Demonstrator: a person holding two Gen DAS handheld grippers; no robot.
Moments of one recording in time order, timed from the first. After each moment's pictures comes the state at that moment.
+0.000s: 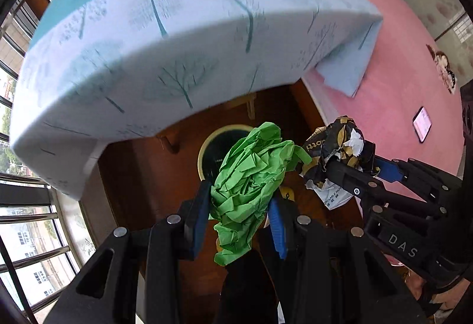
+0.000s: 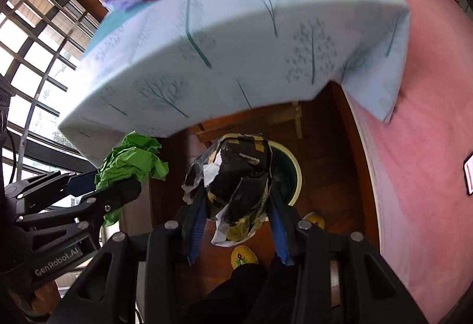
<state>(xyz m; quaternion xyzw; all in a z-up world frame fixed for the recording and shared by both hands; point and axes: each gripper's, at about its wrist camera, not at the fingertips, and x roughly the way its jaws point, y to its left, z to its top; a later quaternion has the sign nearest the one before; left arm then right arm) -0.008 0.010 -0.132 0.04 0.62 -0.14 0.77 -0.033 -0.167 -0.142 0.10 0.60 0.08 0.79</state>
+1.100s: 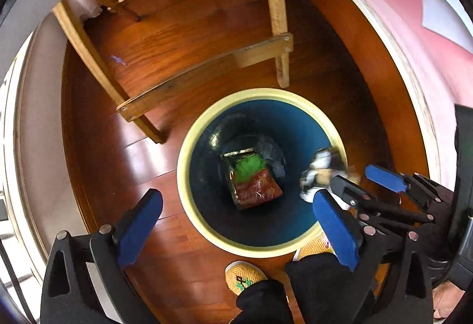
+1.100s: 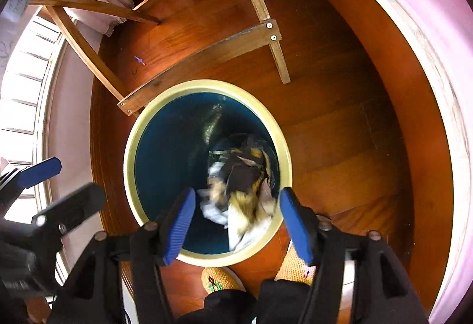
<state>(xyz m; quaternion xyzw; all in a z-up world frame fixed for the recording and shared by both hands) 0.056 -0.034 -0.425 0.08 0.66 -0.09 0.74 0.006 -0.212 -0.455 0.14 0.66 0.05 0.74</state>
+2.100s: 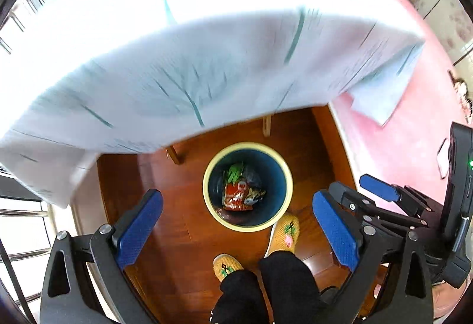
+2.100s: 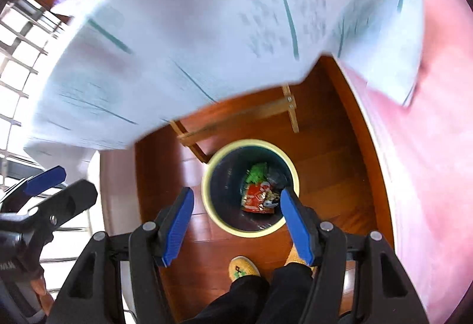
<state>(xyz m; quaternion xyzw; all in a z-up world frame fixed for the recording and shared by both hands) 0.036 0.015 -0.164 0.01 0.60 -0.09 0.79 -0.002 -0.189 -0.208 0.13 0.60 0.07 0.79</state>
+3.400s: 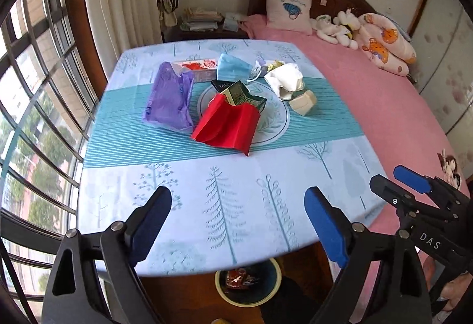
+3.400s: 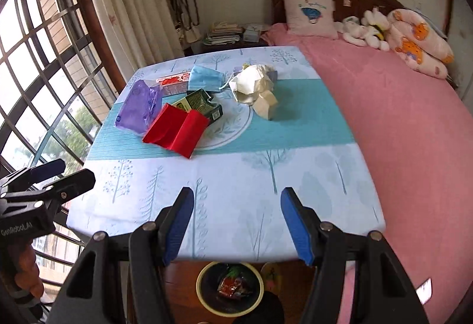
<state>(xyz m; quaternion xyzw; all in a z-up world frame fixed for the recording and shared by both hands) 0.166 0.059 0.039 -0.05 0.46 -0.06 0.88 0.144 -0.169 0.028 0.00 0.45 0.10 0.89</state>
